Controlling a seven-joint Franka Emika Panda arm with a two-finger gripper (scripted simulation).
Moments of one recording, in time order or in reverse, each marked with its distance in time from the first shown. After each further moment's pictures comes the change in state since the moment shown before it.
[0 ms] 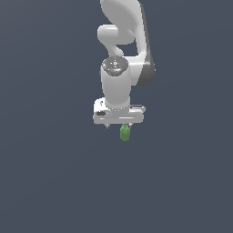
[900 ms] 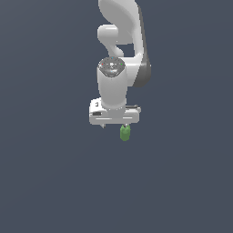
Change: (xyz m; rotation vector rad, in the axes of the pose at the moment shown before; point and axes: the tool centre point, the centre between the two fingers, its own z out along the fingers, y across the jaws) arm 0.000 0.019 0.001 -0.035 -0.008 -0.027
